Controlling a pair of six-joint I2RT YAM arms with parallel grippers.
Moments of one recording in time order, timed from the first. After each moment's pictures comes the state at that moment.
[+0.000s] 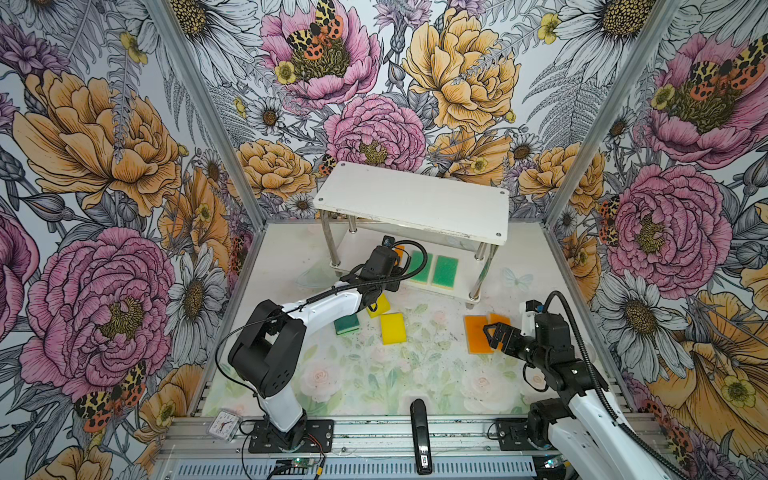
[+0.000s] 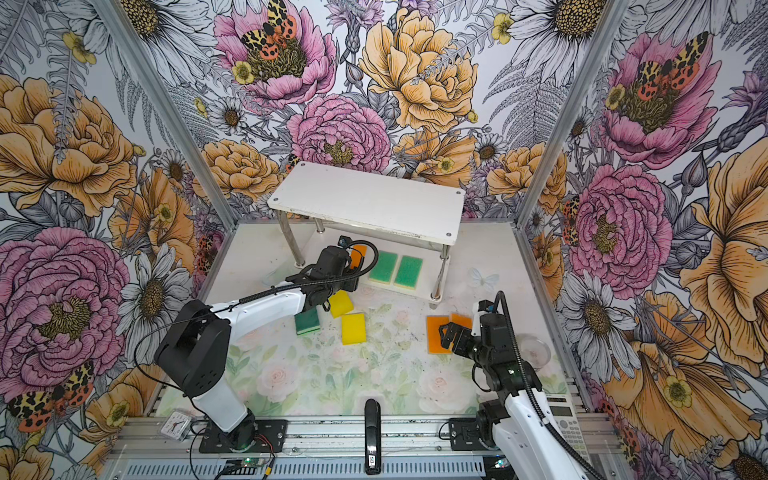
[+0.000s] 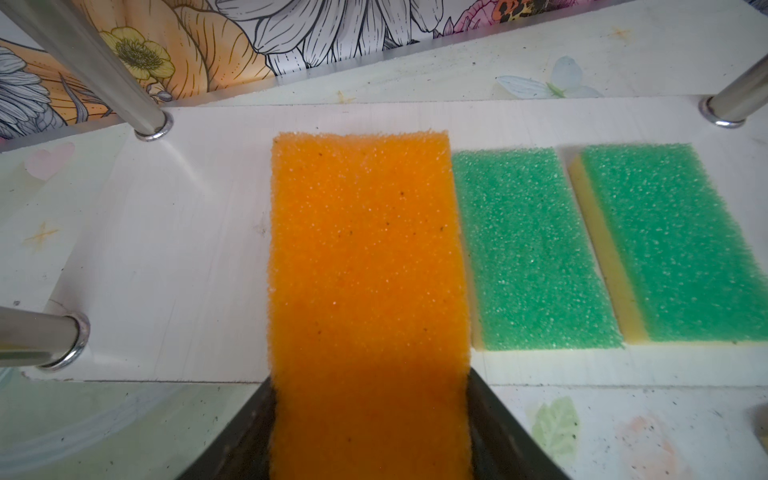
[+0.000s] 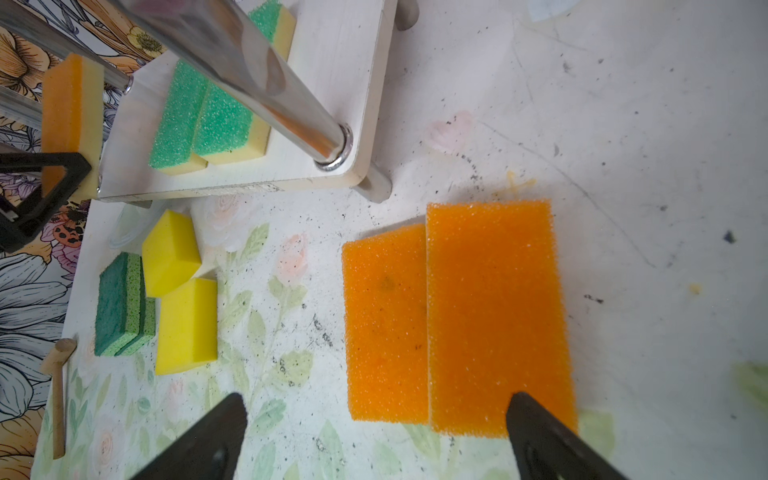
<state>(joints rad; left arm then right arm) -0.62 1.72 1.15 -0.11 -0.28 -0.19 0.14 0.60 0.39 -0.56 -0.23 0.51</state>
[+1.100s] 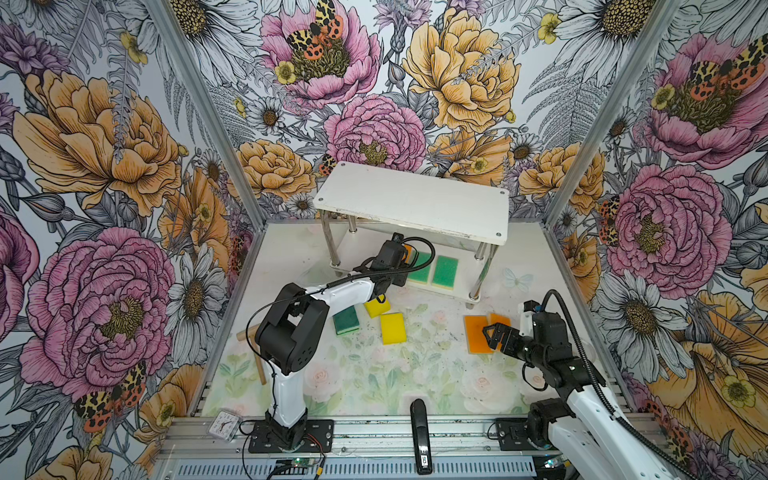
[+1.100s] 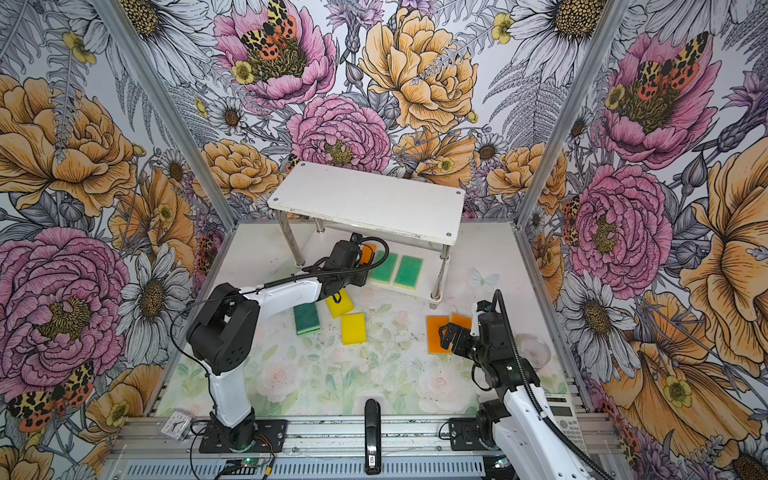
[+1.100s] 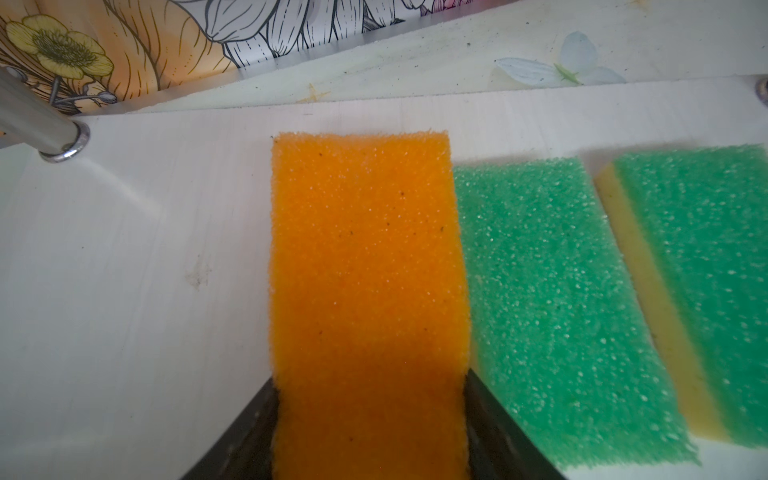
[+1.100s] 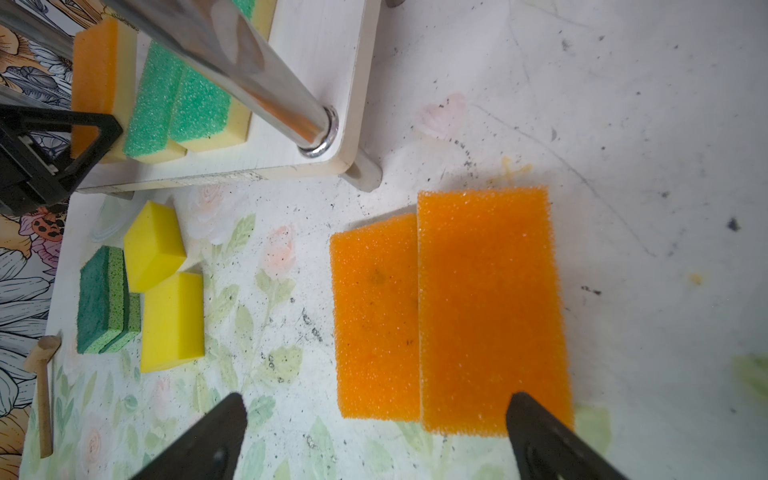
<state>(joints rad) -0.61 1.90 1.29 -0.11 -0.25 -0.16 0.14 0.63 0.39 -0.56 -0.23 0.51</state>
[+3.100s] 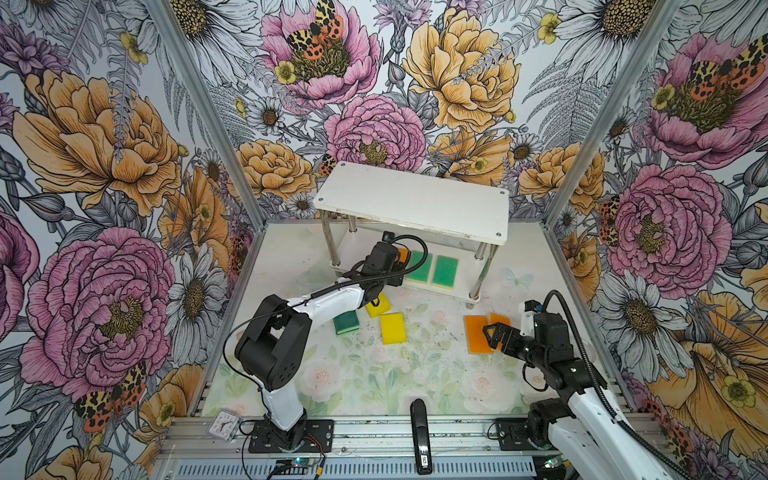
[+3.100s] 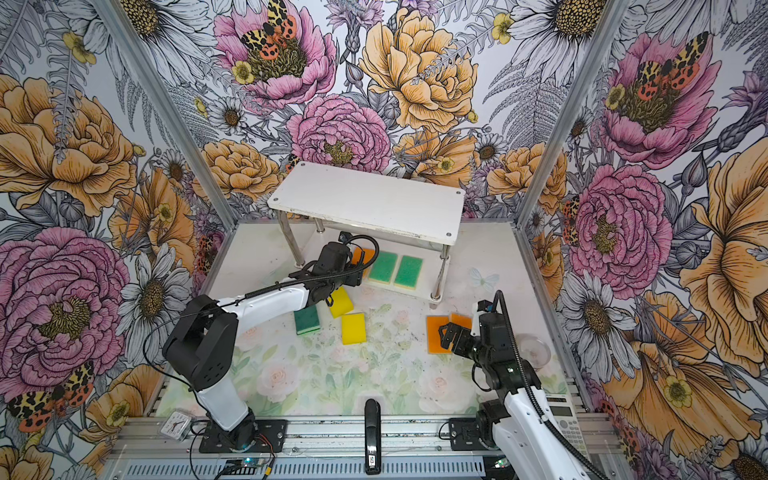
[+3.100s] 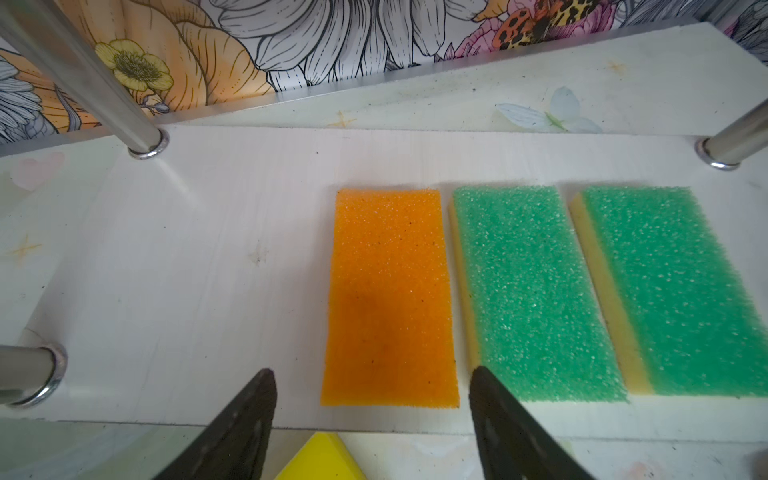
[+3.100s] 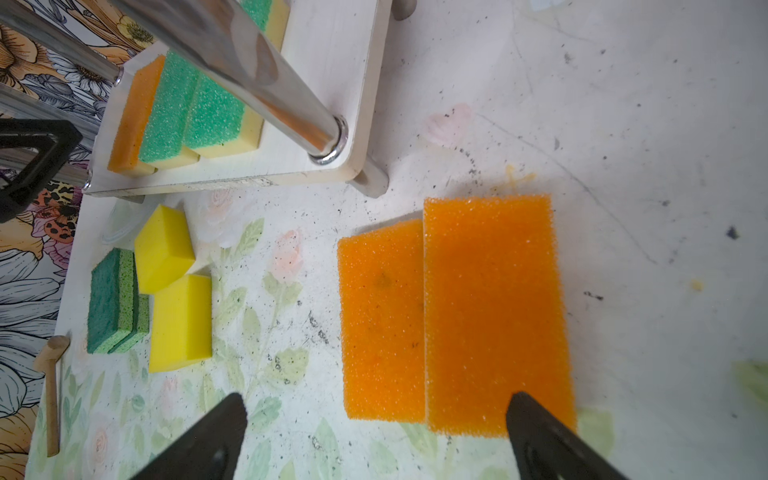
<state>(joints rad) -0.62 1.73 1.16 -0.07 -0.28 -0.22 0.14 0.61 0.39 -0.56 -0.23 0.51</state>
